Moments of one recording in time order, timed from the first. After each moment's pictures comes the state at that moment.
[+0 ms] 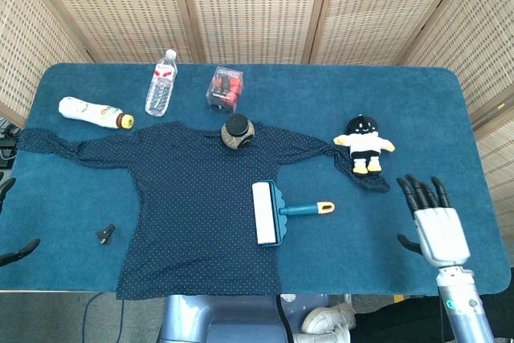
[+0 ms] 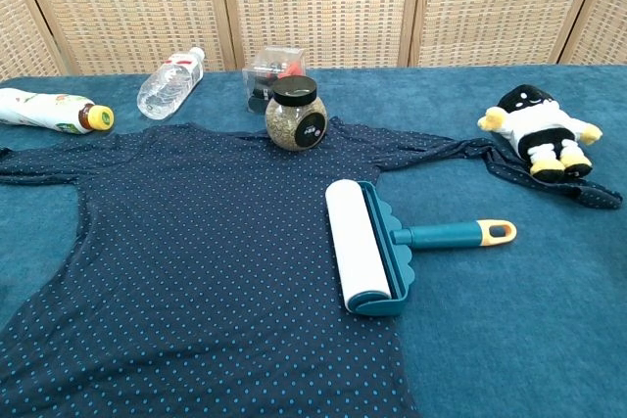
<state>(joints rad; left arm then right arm) -0.02 -0.99 -0.04 -1.72 1.55 1.59 -0.02 0.20 -1.17 0.11 -1.80 -1.48 1.38 -0.37</state>
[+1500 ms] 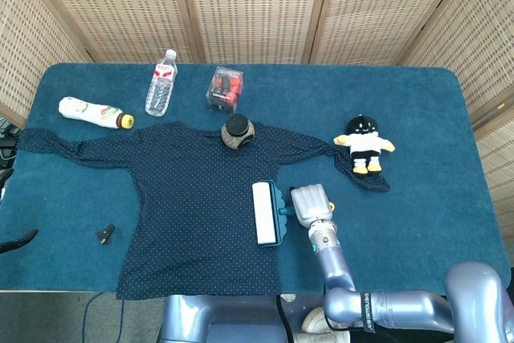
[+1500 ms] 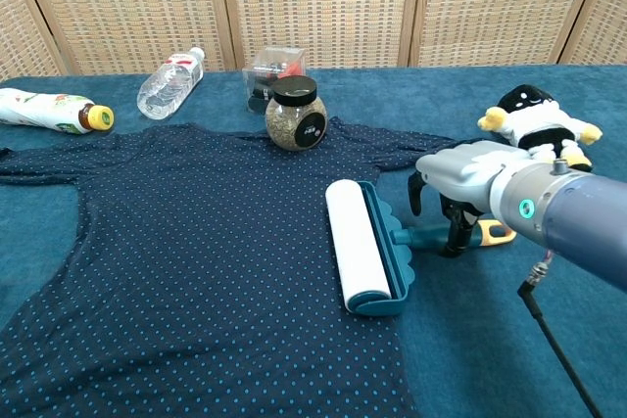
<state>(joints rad) -0.07 -0.98 -0.08 -1.72 1.44 1.50 -0.04 0.85 -1.73 0.21 -1.66 -0.48 1.22 -1.07</state>
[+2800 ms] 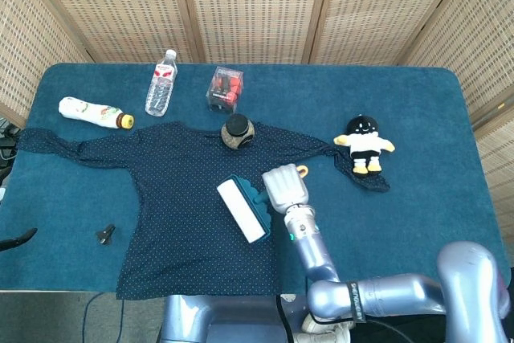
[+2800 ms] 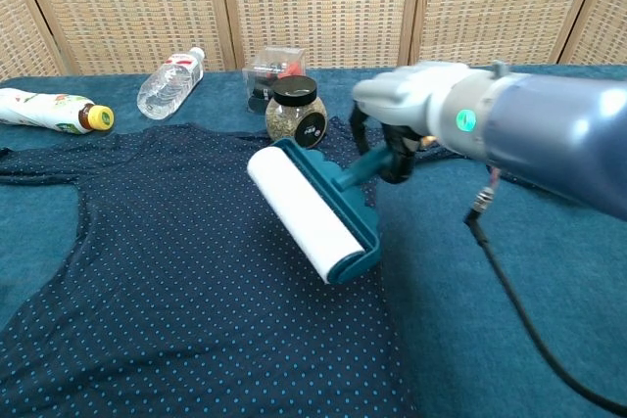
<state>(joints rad) -0.08 -0.97 -0.08 -1.71 1.42 1.47 -0.09 1.06 -1.69 0.32 -1.77 -0.41 1.28 -1.19</state>
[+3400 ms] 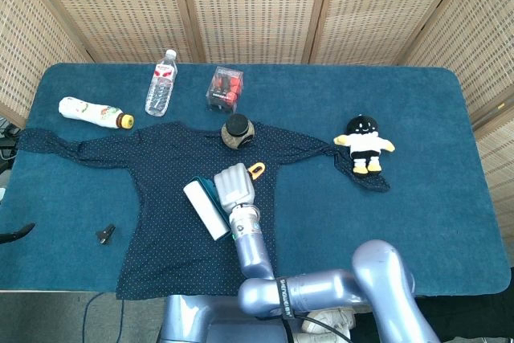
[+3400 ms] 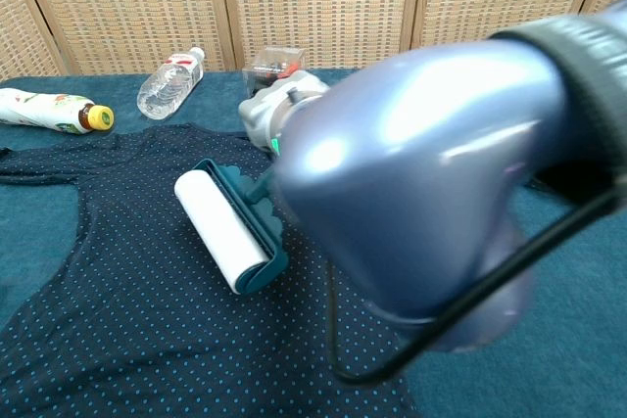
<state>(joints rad) -0.11 -0.96 -0.10 -1.68 1.37 1.39 -0.16 1.37 -2.00 0.45 -1.42 -0.22 1.33 -1.44</state>
